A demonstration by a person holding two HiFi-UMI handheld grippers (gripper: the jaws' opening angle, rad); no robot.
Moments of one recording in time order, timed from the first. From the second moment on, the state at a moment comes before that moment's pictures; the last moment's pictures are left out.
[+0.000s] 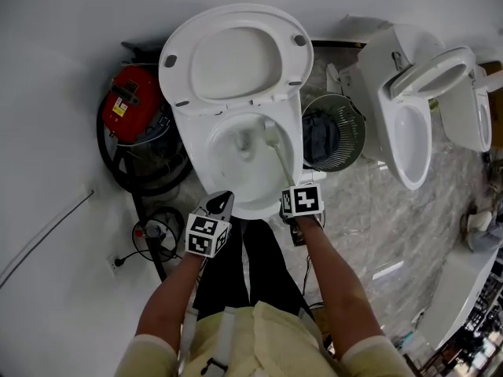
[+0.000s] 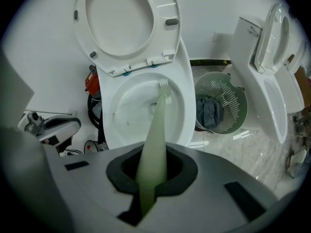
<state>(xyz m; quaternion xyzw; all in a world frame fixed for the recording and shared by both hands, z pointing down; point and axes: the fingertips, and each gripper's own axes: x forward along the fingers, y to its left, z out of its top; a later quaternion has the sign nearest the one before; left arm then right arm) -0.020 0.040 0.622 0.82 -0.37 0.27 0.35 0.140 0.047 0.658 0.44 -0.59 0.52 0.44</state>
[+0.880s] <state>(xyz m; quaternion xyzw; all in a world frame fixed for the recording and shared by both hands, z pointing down) -0.007 0.061 0.605 0.83 -0.34 0.28 0.35 0.179 0.112 0.646 0.41 -0.54 0.51 0.53</state>
